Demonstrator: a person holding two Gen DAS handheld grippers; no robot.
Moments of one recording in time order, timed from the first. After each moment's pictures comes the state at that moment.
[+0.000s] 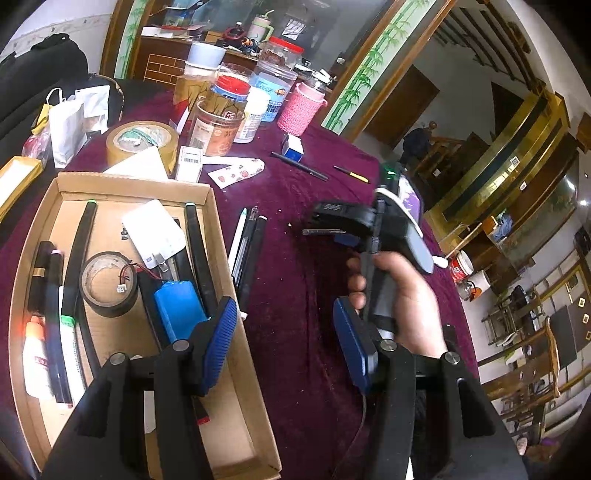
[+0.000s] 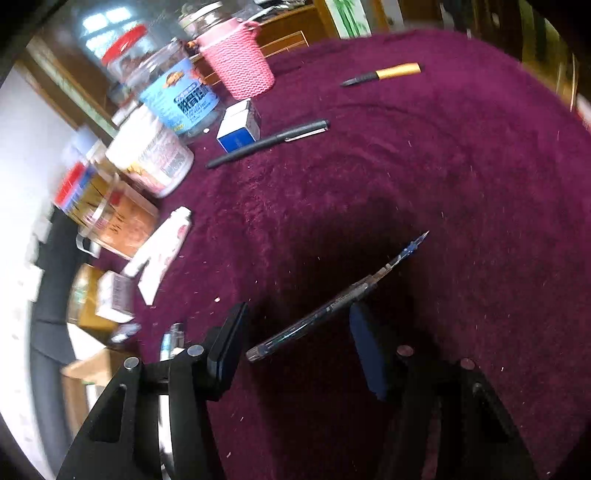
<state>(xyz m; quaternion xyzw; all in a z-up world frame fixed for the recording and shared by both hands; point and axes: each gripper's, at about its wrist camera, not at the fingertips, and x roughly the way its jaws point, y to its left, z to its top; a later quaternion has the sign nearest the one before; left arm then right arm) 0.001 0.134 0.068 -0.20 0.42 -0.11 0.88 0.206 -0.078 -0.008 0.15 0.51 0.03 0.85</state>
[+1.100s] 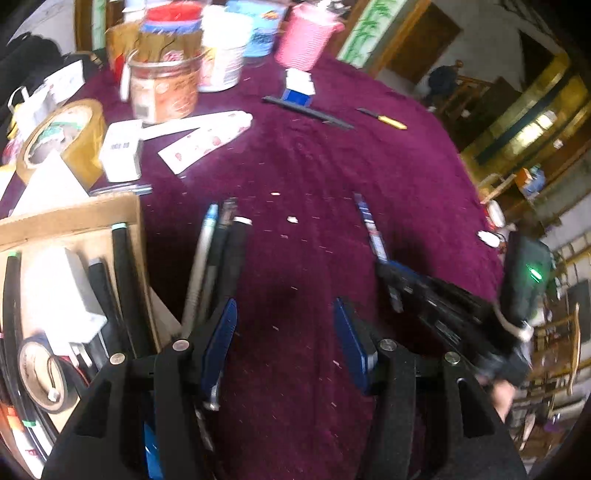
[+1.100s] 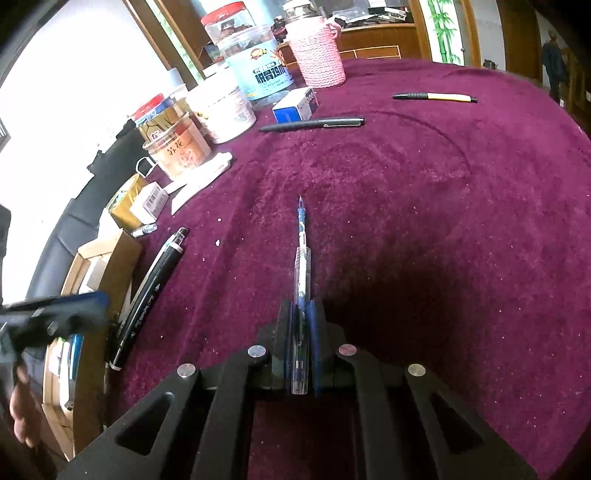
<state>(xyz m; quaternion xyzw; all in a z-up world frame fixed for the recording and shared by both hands) 0.140 0.079 0.016 -0.13 0.55 -0.09 0.82 0.157 -0.144 -0.020 0.08 0.48 0.22 0.84</state>
